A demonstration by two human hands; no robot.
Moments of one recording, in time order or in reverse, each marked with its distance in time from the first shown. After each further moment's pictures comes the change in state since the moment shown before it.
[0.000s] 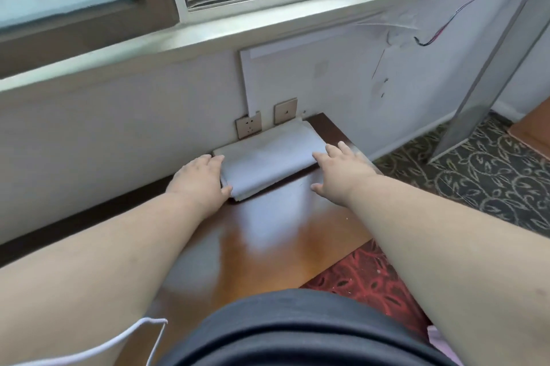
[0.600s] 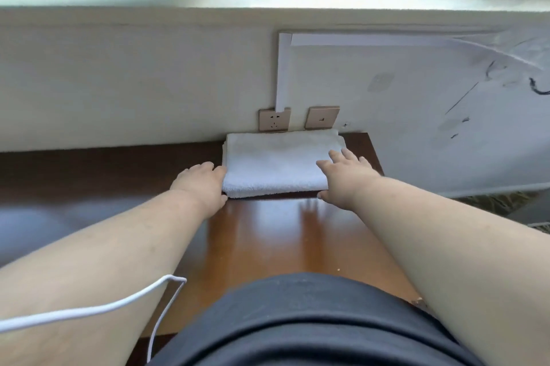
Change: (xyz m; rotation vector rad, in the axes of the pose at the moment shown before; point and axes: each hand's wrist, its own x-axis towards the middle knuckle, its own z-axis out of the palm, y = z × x) left_hand 0.044 0.037 0.069 0.038 -0.176 -0.288; right_hand 0.142 0.042 0.012 -0.250 -0.117 -0.377
